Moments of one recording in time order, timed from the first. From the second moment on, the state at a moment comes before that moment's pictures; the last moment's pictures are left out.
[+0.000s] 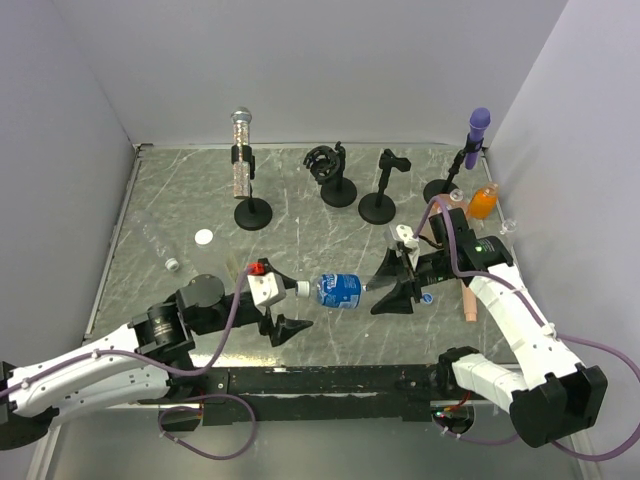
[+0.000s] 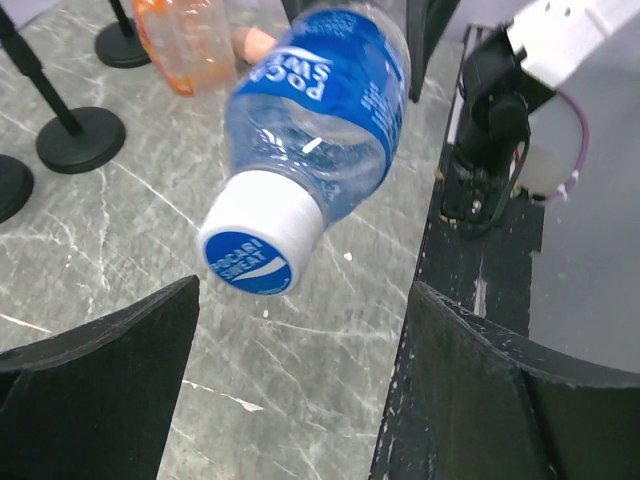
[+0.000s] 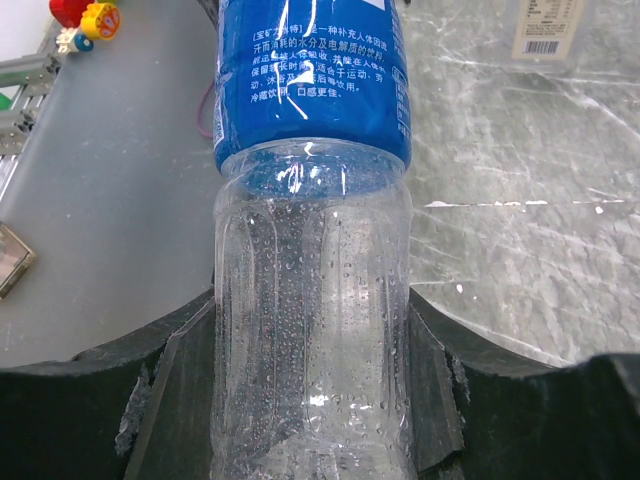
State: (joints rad) left arm -1.10 0.65 0.63 -0.11 0.15 0.02; right arm 0.27 1.03 0.97 -1.09 -1.29 -0.90
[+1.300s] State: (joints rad) left arm -1.10 0.68 0.69 -0.06 0.24 0.05; right arm 0.27 1.03 0.96 -1.13 -1.32 -0.96
